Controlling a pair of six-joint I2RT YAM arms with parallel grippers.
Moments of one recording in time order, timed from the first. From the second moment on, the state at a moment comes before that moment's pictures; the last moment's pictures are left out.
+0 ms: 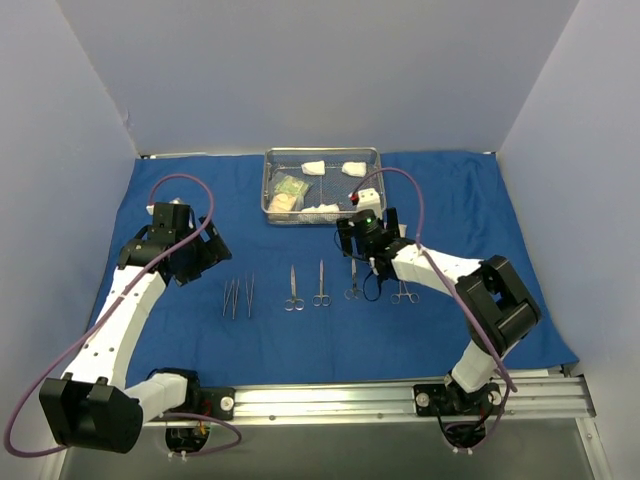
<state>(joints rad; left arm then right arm) -0.16 1.14 1.07 -0.86 -0.03 -0.67 0.58 1.66 0.91 0.08 0.44 0.18</state>
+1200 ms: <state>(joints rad) -0.12 1.09 1.04 -0.89 -0.04 -0.65 0.57 1.91 1.10 -0.23 0.70 0.21</state>
